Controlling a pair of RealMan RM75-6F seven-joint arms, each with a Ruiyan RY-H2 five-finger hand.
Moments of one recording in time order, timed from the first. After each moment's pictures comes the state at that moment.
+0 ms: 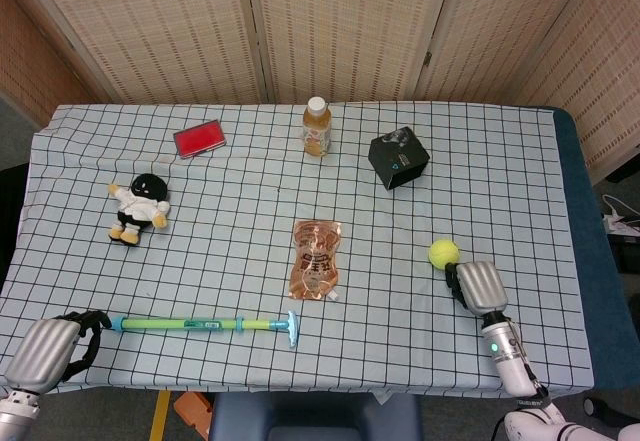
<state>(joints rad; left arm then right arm) -0.12 -1.00 0.08 -1.79 1.59 1.35 0.08 0.34 -1.68 0.08 -1.04 -1.43 1.17 -0.02</state>
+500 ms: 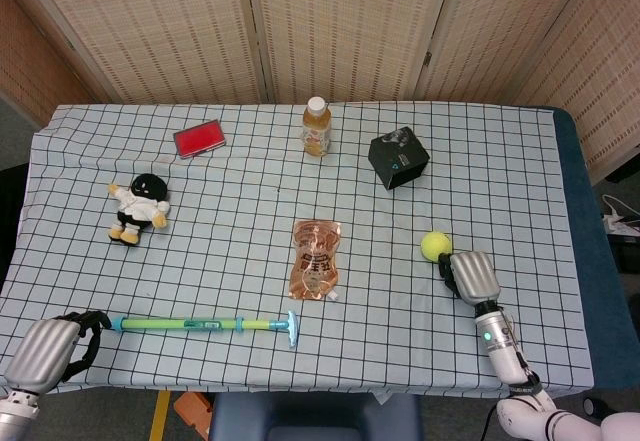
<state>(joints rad) -0.12 -1.00 0.08 -1.79 1.59 1.35 0.08 0.40 -1.74 0.11 -0.94 -1.43 1.15 0.04</state>
